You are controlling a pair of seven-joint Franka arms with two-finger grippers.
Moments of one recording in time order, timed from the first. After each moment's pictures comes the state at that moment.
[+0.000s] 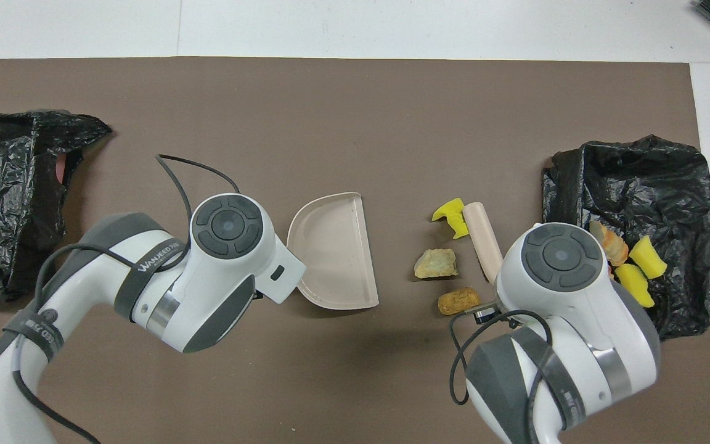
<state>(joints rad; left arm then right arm) -0.01 0.13 -0.57 -2.04 0.20 2.05 0.83 0.07 -0.11 0.30 -2.20 -0.11 1.81 0.17</state>
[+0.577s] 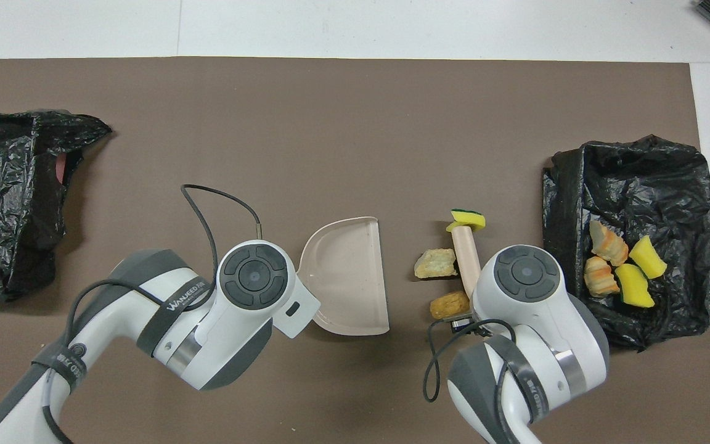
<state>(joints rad) -0.02 0.08 -0.61 -2.16 0.20 2.13 0.82 0.10 -0.05 0.31 -2.33 0.00 2.00 0.28</state>
